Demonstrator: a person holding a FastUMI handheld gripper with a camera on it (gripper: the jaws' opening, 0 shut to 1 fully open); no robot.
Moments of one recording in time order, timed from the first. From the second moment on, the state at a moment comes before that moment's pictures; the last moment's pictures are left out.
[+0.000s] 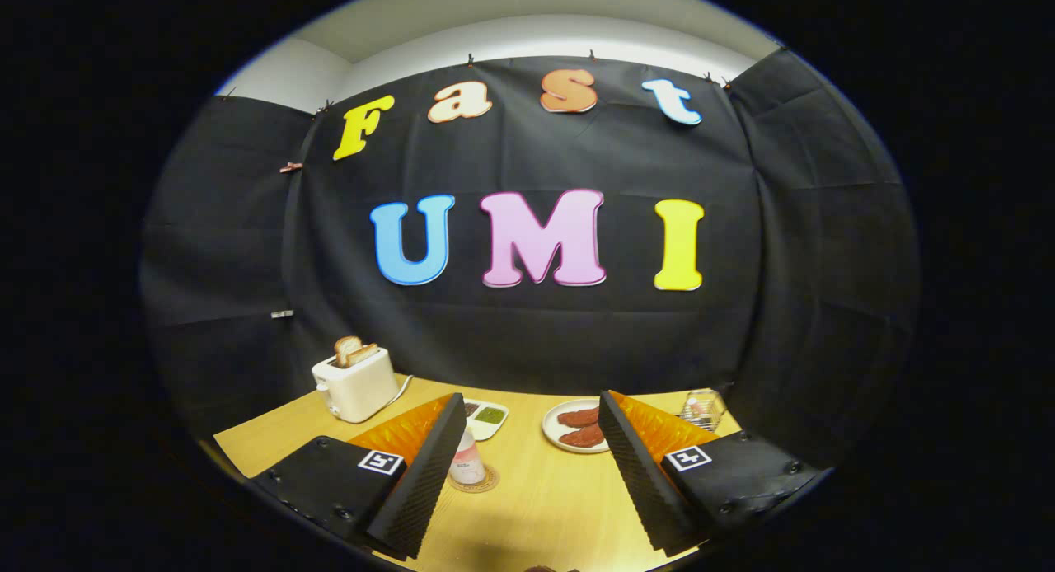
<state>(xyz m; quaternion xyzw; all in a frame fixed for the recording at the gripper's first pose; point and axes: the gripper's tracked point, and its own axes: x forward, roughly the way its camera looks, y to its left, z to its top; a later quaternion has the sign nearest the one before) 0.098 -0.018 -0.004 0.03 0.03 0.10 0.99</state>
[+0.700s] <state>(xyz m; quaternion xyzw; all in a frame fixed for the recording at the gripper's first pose) -0.038 -0.052 0.004 -0.03 0.04 0.02 1.00</state>
